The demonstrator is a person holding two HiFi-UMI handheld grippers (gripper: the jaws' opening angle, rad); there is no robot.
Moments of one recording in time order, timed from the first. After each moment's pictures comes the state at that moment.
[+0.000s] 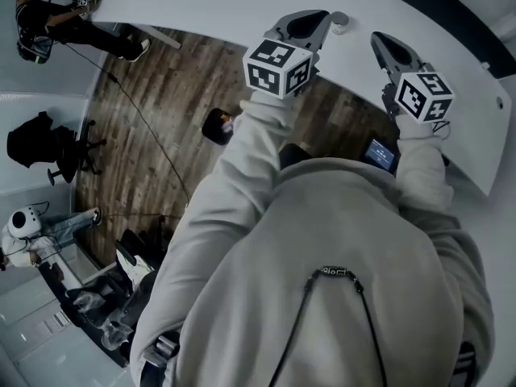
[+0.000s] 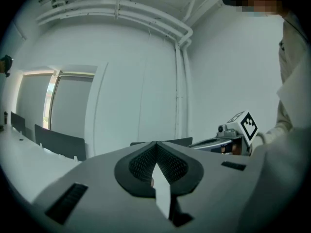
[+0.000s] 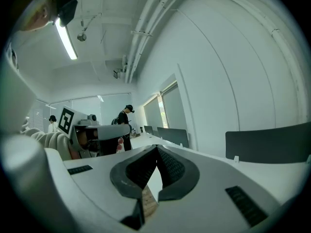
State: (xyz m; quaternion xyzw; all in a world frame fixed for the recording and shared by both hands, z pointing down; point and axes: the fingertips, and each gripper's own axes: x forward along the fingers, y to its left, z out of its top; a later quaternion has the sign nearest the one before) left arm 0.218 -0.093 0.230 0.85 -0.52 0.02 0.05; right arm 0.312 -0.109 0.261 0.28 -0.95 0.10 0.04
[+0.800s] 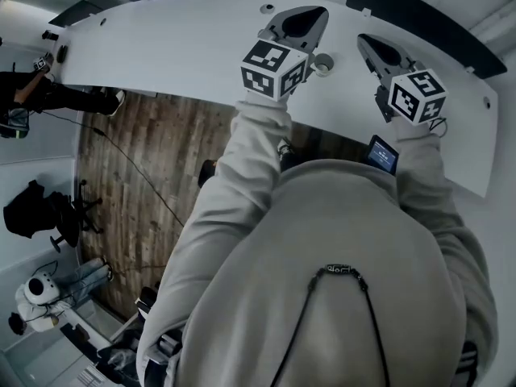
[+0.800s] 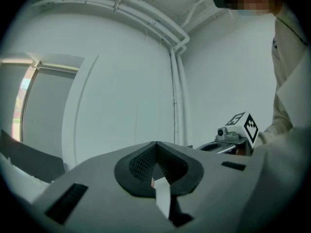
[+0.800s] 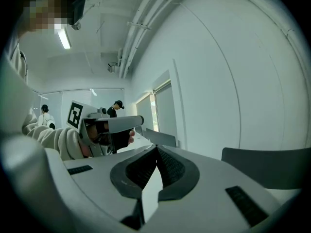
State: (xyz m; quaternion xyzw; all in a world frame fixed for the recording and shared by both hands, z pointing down) left arm 0.187 -0.272 0.199 0.90 -0.43 -0.01 0.00; right arm 0.258 -0.260 0.243 0.32 -0.94 0.07 0.06
